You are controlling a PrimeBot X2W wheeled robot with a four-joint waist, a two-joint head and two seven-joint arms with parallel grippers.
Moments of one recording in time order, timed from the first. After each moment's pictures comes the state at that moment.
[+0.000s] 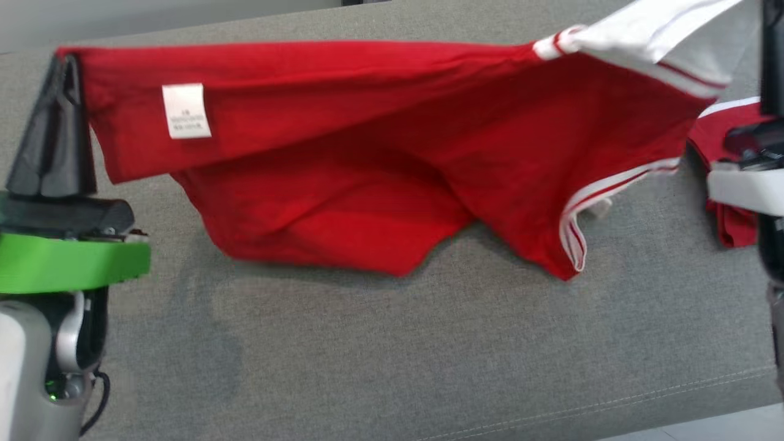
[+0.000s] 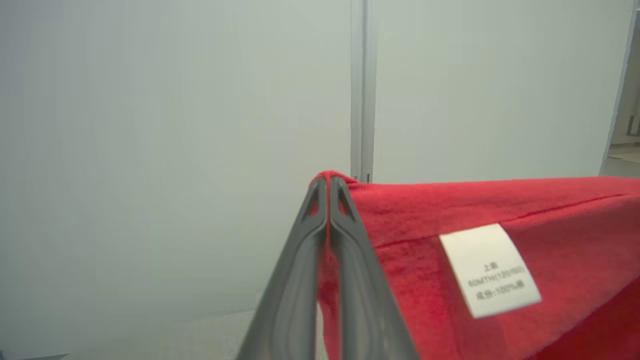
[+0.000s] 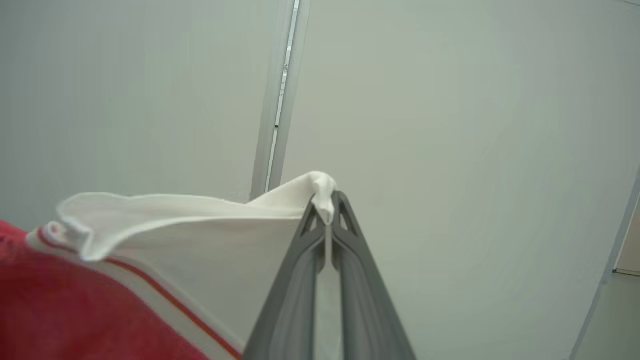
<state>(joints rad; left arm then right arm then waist) -0.37 0.43 -0.18 -0.24 -0.47 0.12 -0.09 -0.45 -0.28 -0.03 -0.21 0.16 0.13 -0.11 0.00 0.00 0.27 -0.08</state>
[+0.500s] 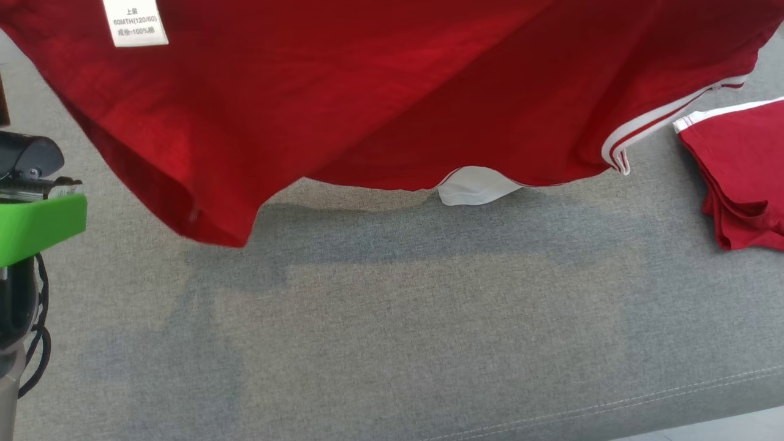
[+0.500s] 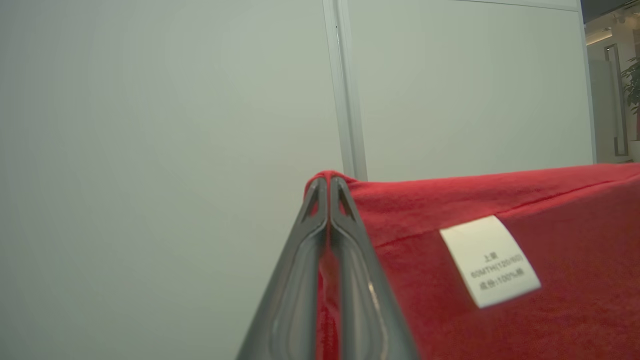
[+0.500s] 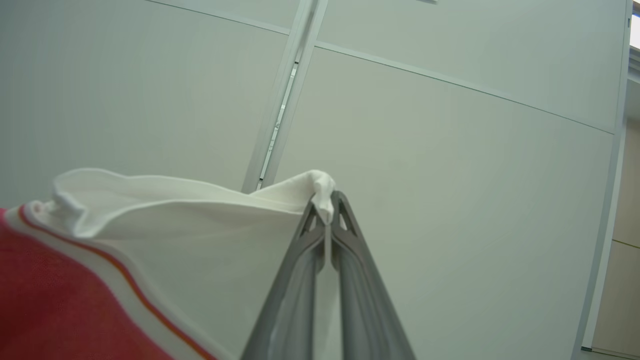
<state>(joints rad) -0.53 0.53 -0.12 -0.43 -0.48 0.12 0.06 -0.62 -0.39 -0.09 -0.34 0.19 0.13 -0.01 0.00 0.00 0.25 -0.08</state>
